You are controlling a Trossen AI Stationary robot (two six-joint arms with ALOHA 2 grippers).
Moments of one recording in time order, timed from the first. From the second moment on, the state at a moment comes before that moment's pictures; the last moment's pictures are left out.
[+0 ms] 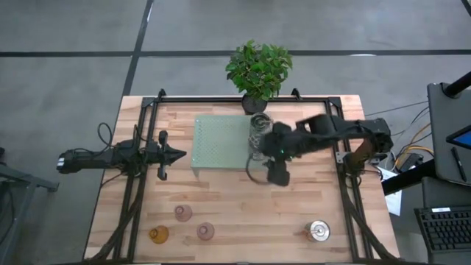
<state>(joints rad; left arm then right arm) 0.00 0.02 0.01 0.03 -0.09 -0.06 0.20 1.71 2.03 -1.38 0.13 0.35</state>
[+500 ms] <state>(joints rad) 0.00 0.02 0.01 0.03 -0.09 -0.06 0.70 1.71 1.89 -1.39 0.16 0.91</state>
